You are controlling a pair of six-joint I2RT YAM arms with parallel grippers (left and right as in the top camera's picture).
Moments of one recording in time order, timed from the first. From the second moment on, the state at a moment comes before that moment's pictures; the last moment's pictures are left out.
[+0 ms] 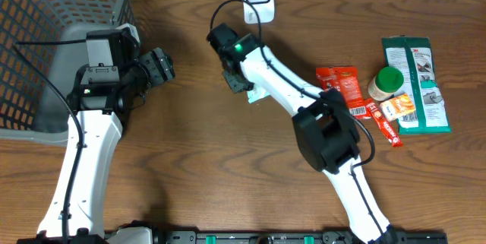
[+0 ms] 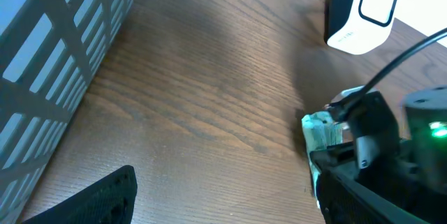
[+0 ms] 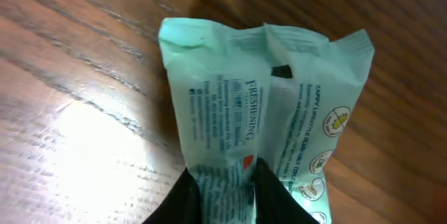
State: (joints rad) left arm 0.04 1.38 1.12 -0.58 0.20 -0.38; right arm 0.65 2.44 2.08 -1.02 0.21 0.13
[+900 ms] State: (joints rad) left arm 0.04 1.38 1.12 -0.58 0.20 -0.38; right arm 0.36 2.35 2.07 -1.09 -0.86 -0.02
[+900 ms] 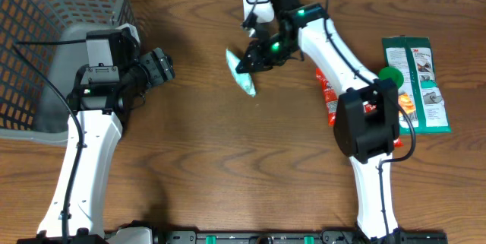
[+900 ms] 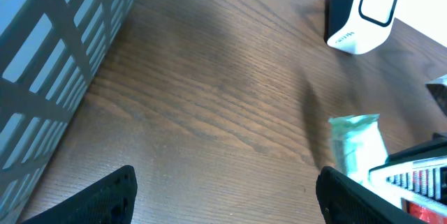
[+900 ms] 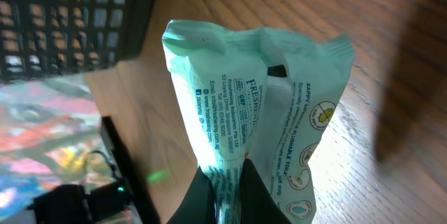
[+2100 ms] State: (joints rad) left arm 0.04 1.38 1.12 -0.58 0.20 -0.38; right arm 0.62 2.18 1.84 -0.99 -0.06 0.46
